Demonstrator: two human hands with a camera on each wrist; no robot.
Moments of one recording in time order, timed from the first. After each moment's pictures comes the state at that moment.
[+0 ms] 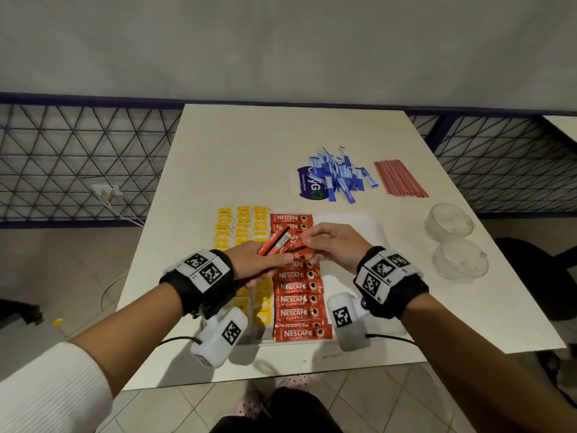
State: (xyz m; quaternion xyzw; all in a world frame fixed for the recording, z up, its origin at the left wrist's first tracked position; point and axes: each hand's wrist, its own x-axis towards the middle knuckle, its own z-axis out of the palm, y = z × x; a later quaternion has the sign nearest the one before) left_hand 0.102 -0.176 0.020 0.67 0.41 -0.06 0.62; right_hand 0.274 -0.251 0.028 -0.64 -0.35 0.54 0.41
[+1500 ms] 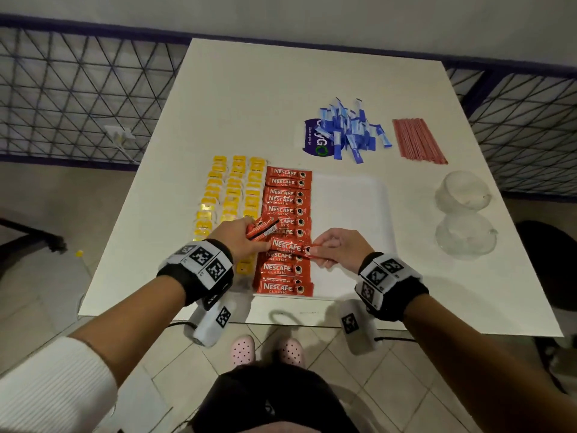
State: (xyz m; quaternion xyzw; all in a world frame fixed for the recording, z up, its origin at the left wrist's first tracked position) left_hand 0.109 -0.219 -0.016 0.72 0.56 -0.05 0.41; right_hand 0.307 -0.302 -0.040 -0.71 -0.36 0.54 0.28
